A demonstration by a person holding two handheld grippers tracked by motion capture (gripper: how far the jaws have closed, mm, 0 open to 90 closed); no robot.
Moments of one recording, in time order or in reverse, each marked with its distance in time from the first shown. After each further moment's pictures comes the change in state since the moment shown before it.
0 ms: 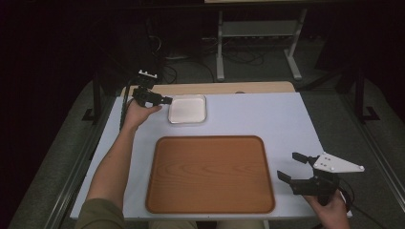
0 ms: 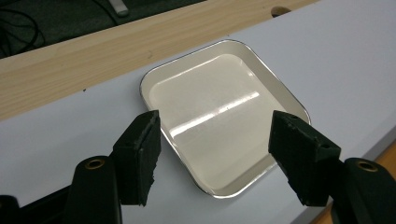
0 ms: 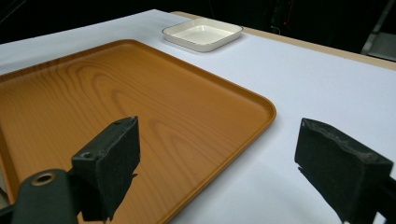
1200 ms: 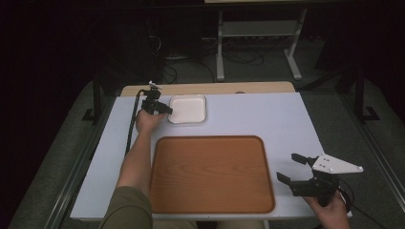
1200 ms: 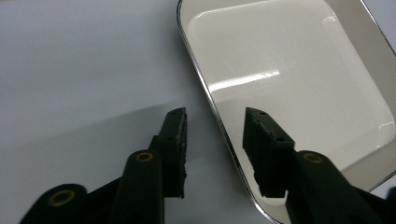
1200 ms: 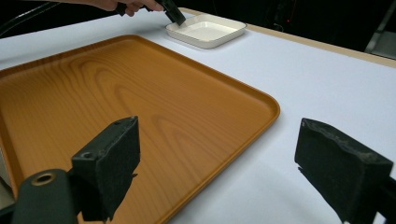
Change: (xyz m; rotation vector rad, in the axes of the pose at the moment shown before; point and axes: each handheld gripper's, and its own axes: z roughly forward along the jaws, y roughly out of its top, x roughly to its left) left arm 0.025 -0.030 0.070 0.135 0.069 -0.213; right arm 0.002 0.000 0.000 0.014 0.008 -0.012
